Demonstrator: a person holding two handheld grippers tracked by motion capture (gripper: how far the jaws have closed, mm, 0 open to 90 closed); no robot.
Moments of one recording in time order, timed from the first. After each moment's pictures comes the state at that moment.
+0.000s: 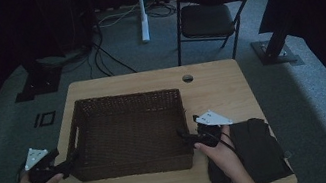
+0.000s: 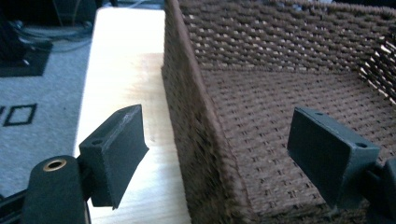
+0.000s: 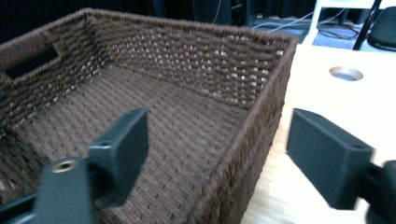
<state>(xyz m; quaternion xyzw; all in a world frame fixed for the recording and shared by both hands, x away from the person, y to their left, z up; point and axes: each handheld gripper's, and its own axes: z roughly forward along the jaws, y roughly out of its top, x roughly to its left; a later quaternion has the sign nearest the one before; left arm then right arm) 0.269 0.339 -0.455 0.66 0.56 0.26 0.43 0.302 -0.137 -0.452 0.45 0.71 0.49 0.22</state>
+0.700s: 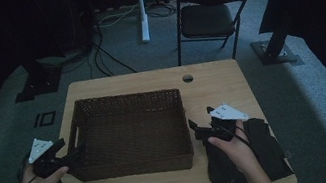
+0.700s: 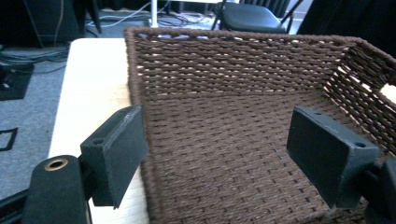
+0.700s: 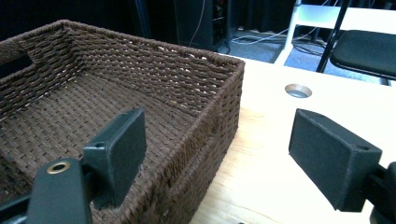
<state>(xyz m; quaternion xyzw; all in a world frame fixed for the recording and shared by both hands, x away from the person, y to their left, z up) 0.276 0.308 -0.427 0.67 0.53 0.25 0.45 0.301 -0.173 -0.431 0.44 0.71 0.48 0.26</state>
